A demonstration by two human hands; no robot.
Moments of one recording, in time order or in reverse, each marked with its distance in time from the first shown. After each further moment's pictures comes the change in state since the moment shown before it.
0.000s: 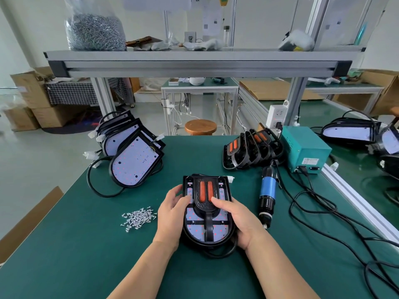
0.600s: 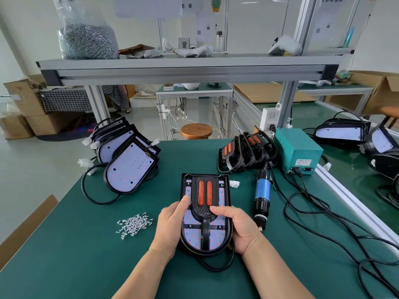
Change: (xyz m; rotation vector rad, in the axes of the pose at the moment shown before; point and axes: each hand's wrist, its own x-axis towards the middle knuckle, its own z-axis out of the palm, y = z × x) left_hand -0.003 -0.003 0.002 0.028 -0.156 -0.010; right_hand -0.001 0.003 -0.008 0.104 -0.118 0.019
